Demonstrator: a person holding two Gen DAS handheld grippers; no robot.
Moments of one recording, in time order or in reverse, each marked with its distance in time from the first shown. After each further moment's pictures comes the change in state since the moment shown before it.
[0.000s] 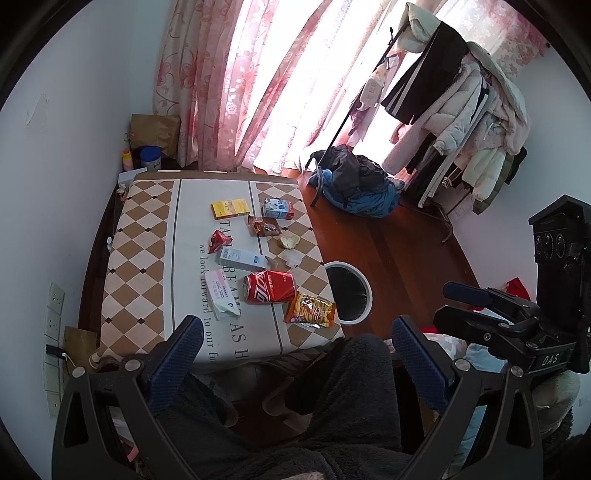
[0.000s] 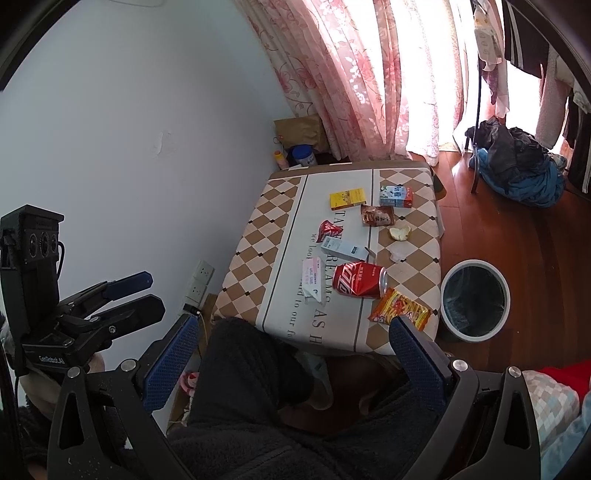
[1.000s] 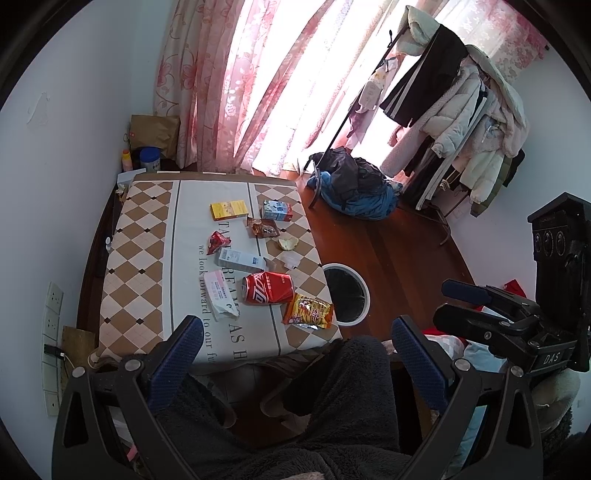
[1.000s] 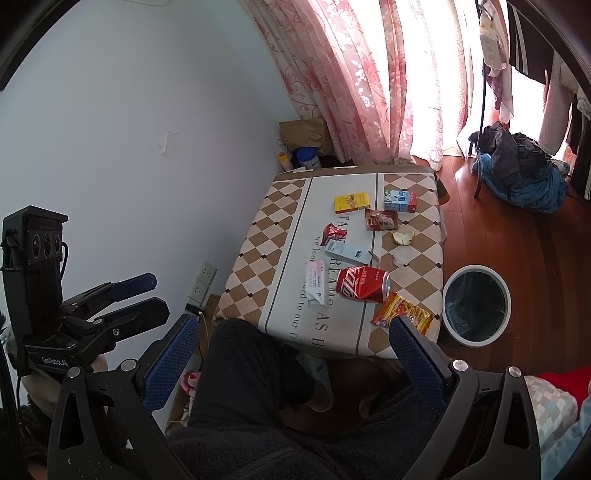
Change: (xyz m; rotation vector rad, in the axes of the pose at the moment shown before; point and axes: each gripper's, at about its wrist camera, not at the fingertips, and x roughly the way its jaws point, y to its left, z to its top) left arm -0.002 0.001 0.002 -0.001 -0.003 -0.005; right arm -0.003 0.002 0.009 -0.006 -0.001 0.003
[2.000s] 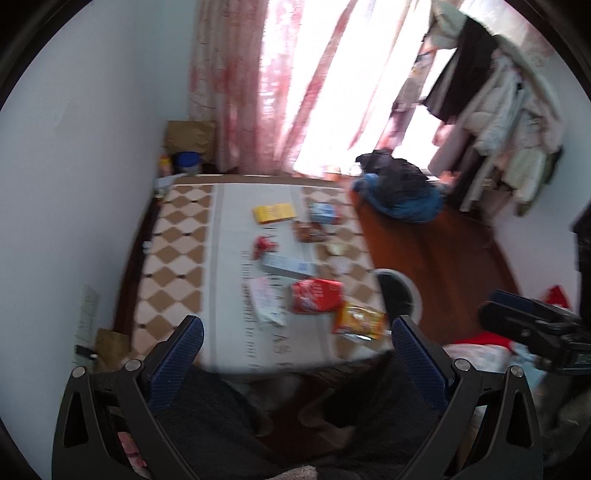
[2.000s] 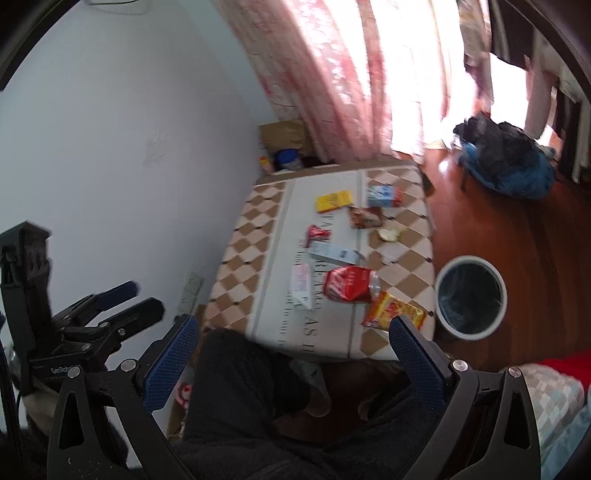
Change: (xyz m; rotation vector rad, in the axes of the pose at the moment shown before) left arm 0.045 0.022 0.004 -0.008 -0.021 0.238; right arm 0.036 -0.036 -0.004 0.115 -0.006 -0.096
